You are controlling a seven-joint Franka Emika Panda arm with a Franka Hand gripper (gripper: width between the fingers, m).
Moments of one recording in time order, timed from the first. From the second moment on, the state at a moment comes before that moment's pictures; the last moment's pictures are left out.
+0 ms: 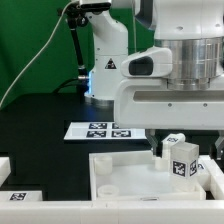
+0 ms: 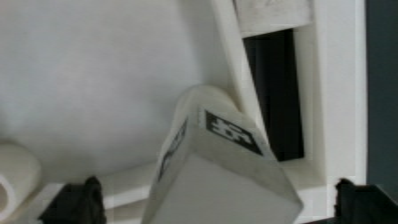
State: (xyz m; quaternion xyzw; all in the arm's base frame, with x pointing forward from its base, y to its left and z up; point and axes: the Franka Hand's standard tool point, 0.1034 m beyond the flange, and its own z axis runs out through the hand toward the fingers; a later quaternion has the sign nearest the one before) arm 0.648 0.116 0.080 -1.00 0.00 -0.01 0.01
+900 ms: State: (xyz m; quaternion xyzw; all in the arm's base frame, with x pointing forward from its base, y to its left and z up) arm 0.650 0.112 0.080 -0.94 -0.34 -0.02 0.01
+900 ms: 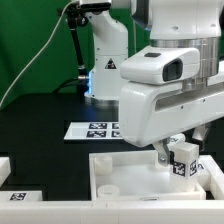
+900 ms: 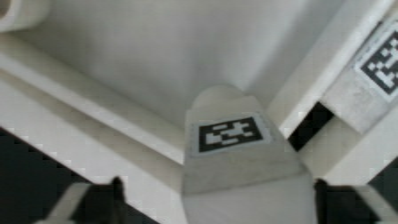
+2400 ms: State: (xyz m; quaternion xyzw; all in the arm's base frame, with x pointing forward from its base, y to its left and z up) arm 0.652 0.114 0.079 -0.94 0.35 0.00 0.03
